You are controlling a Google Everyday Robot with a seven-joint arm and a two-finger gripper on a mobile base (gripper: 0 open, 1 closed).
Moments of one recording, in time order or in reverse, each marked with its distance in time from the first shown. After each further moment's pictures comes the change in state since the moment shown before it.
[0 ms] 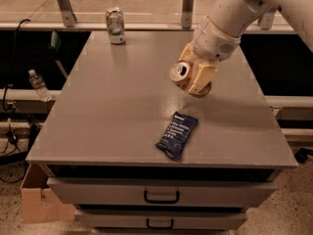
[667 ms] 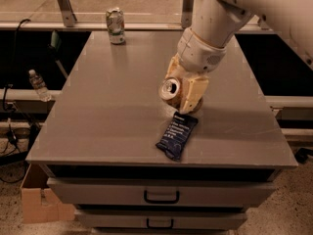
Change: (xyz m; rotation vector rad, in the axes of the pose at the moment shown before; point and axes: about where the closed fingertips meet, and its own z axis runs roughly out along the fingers) arm -0.035 0.028 0.022 -0.074 0.008 -0.104
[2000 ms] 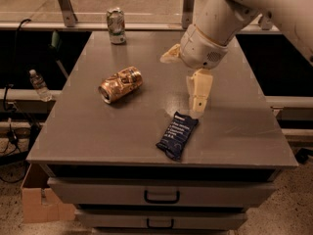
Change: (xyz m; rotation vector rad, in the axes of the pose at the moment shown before) arm 0.000 -0.009 -0.004 0.020 -0.064 0.108
